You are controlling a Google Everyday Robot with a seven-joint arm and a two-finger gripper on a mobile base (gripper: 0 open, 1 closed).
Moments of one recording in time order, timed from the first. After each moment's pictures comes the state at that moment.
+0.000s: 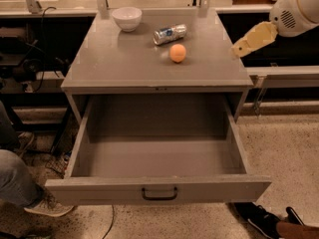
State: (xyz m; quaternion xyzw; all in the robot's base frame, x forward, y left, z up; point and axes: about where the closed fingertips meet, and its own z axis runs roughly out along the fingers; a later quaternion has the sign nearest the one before) arm 0.632 -0.245 0.987 -0.34 0.86 0.01 0.38
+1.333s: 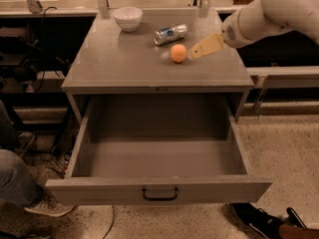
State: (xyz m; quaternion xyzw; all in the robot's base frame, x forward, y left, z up) arm 0.703 -0.175 0.932 -0.28 0.87 0.05 0.42
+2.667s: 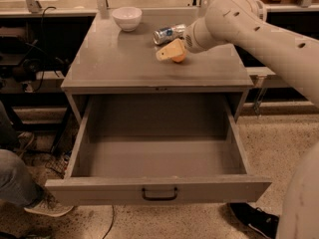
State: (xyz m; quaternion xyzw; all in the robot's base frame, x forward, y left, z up) arm 0.781 -0.084 0.883 -0.26 0.86 0.07 0.44
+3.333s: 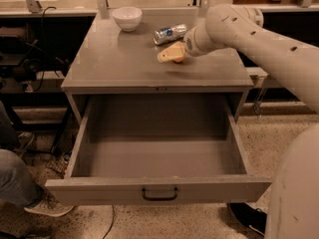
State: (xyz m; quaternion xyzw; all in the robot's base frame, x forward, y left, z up) arm 0.796 -0.090 0.860 -0.24 0.87 0.09 0.43
